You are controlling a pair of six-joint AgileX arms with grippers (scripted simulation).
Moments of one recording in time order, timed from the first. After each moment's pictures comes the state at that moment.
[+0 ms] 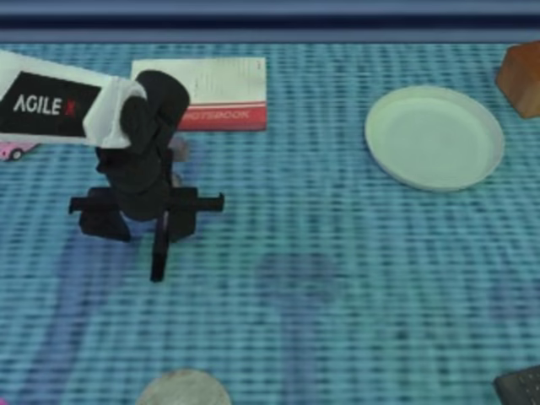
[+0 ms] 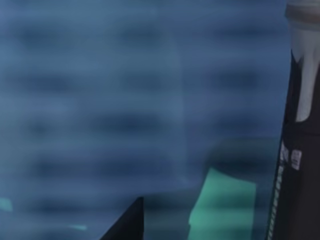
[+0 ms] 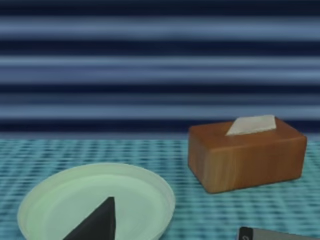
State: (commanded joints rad) left arm -0.36 2.20 1.32 -0.60 0.02 -0.33; right arm 0.00 0.00 0.00 0.00 0.00 0.00
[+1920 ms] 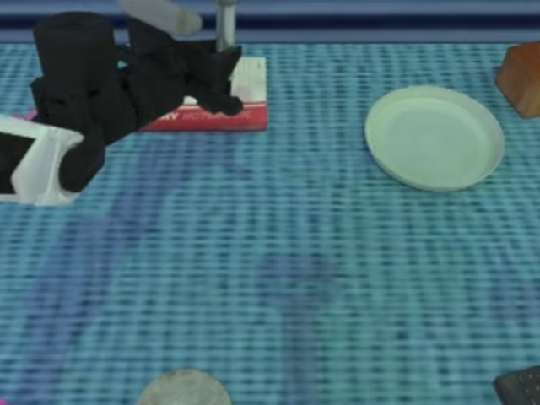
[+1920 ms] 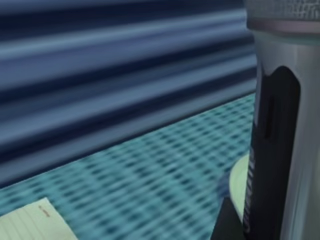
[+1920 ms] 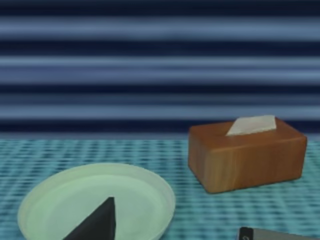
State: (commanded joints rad) left arm -0.31 1.86 0.95 0.71 0.44 -0.03; right arm 0.00 0.00 0.00 0.00 0.00 0.00
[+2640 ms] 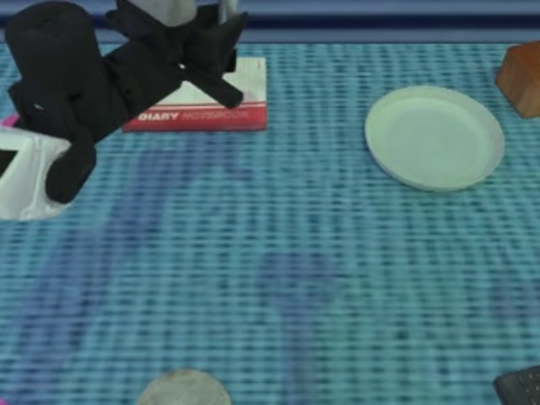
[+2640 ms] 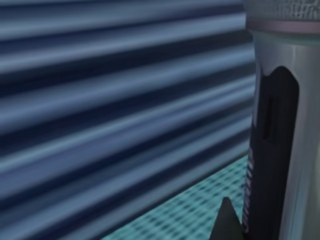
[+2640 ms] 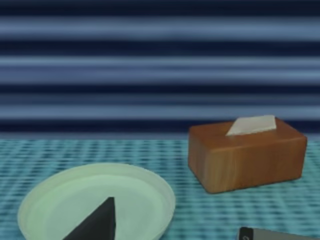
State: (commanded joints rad) left arm -0.35 1.75 0.89 0.86 0.46 0.01; right arm 0.00 0.00 0.00 0.00 0.00 0.00
